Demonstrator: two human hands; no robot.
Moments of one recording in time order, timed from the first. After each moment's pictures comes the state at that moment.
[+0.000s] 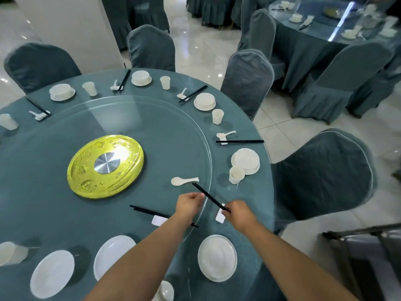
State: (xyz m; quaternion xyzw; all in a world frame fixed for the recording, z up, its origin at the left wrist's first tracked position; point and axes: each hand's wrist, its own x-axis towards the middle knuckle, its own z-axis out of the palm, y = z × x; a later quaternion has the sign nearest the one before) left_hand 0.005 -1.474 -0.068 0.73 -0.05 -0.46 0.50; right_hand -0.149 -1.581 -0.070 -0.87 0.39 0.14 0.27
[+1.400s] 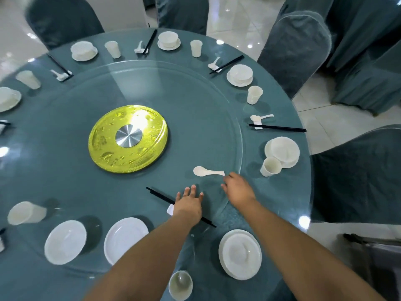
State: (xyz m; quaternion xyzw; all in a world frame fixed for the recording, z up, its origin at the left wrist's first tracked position) left_hand 0.057 -1.424 -0.133 0.82 -0.43 -0.34 -0.16; right_hand -0.042 -1.584 -0.125 -0.93 0.31 0.09 0.18
